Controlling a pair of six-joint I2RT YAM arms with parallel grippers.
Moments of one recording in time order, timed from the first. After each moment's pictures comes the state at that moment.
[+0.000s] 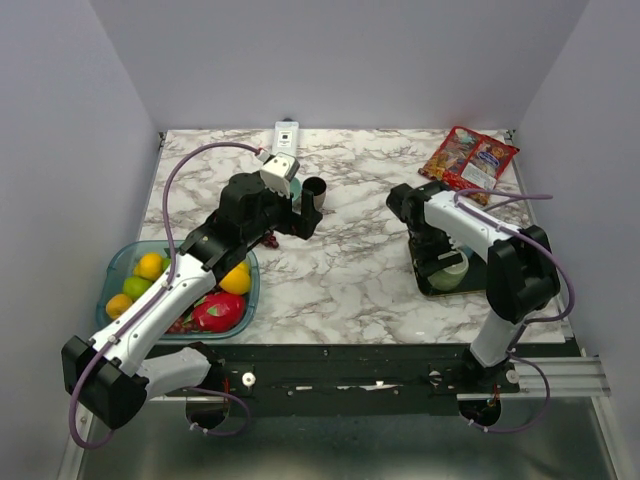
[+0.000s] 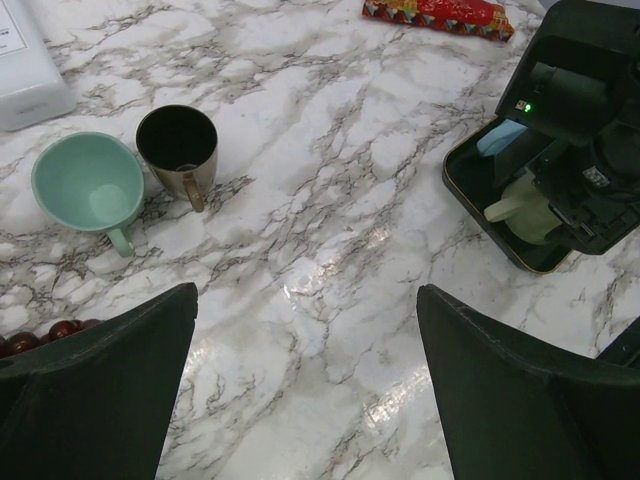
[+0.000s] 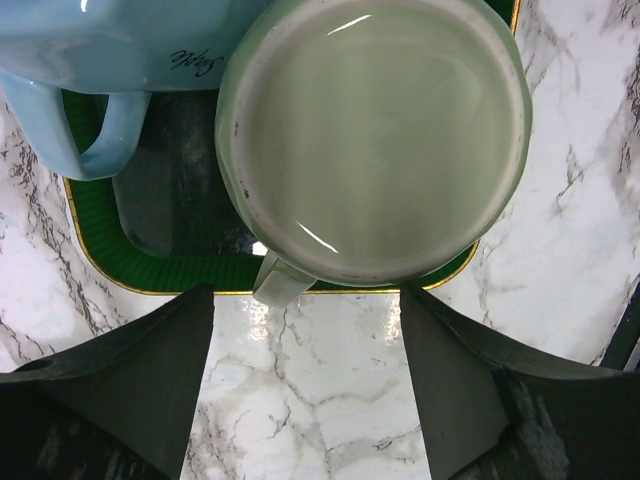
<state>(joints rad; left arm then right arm) -0.58 1.12 1.04 -0.27 0.10 -0.19 0.47 1.76 1.30 -1.31 0.46 1.96</state>
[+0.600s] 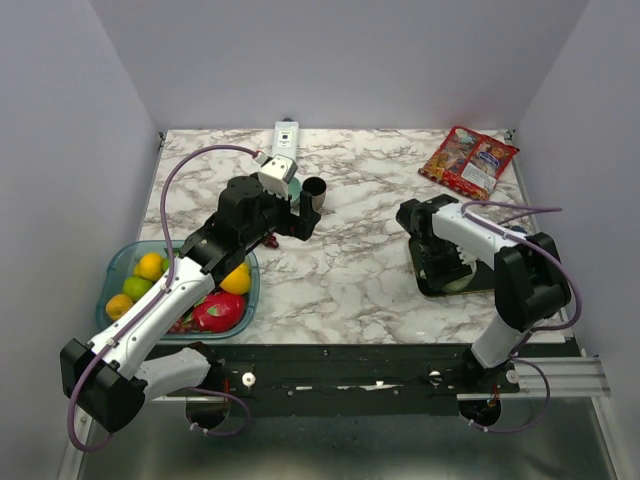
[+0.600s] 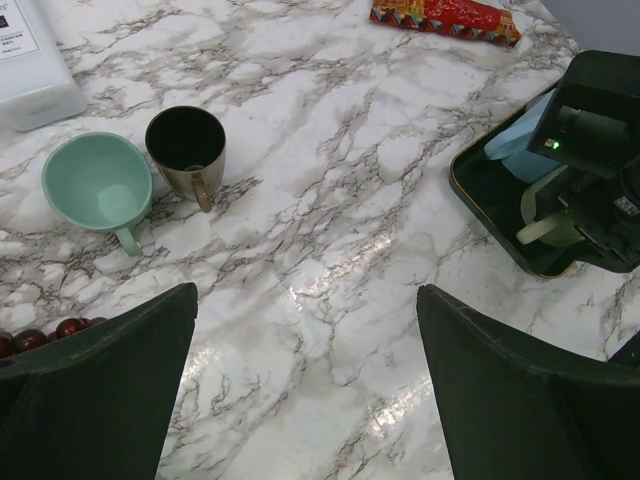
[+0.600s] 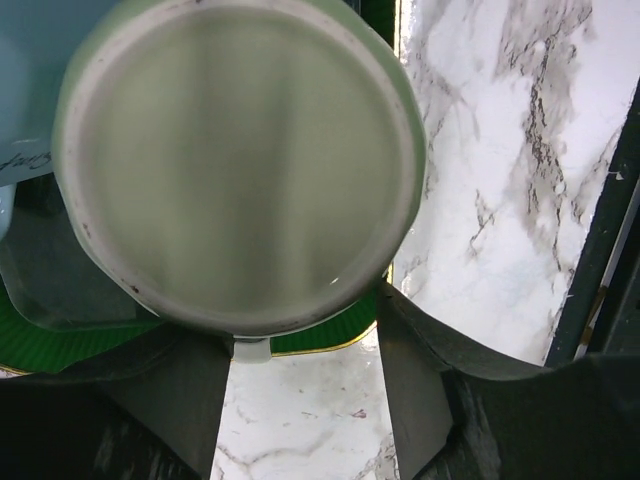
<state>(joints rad) -0.58 1.10 1.02 -0.25 0.08 -0.18 0.43 1.69 1.14 -1.30 0.45 1.97</state>
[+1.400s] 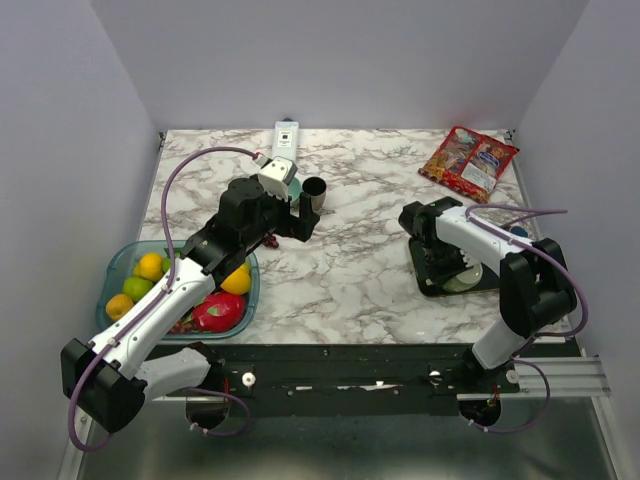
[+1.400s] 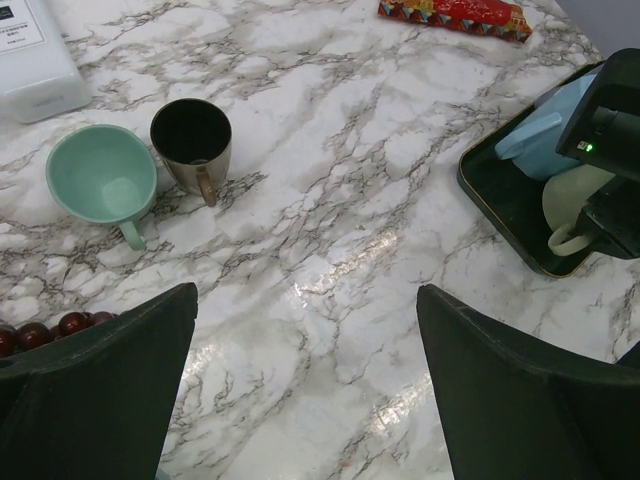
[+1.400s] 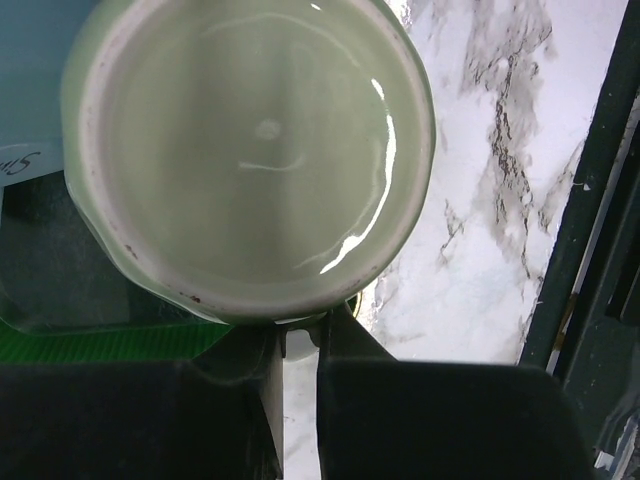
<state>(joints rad) -0.58 1.09 1.00 -0.24 0.07 -0.18 0.43 1.64 1.11 -1.32 0.46 1.96</state>
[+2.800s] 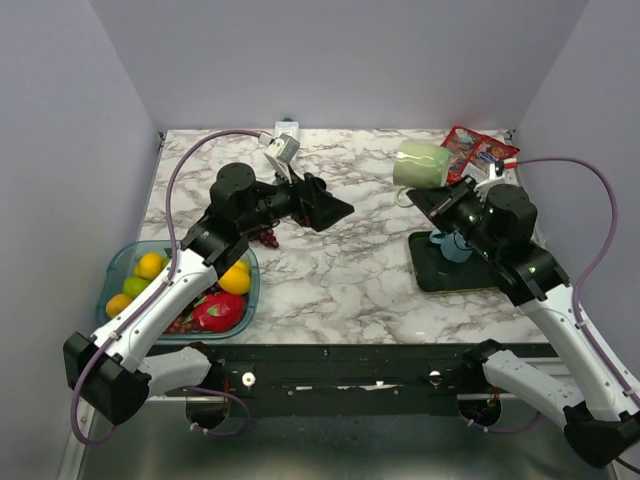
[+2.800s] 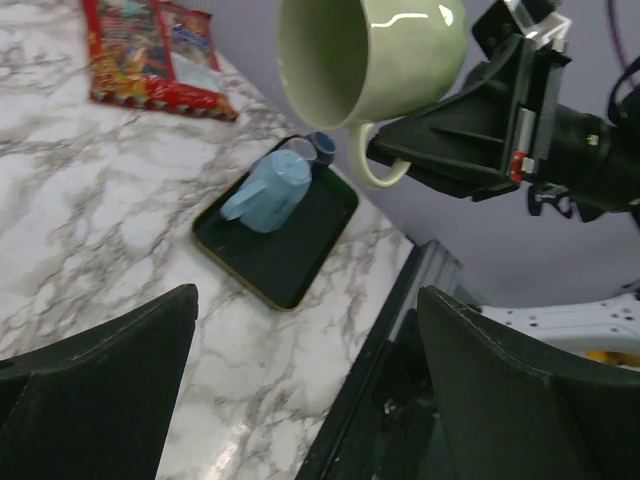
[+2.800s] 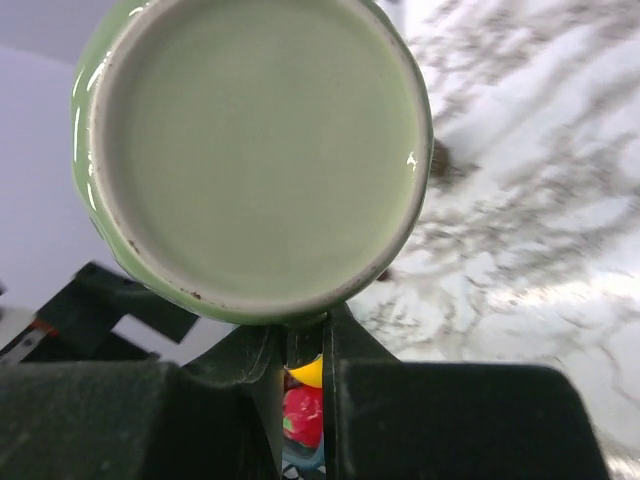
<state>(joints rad) -0.58 1.14 1.10 -0.03 0.49 -0.53 0.45 0.87 1.03 -0.40 0.06 1.02</state>
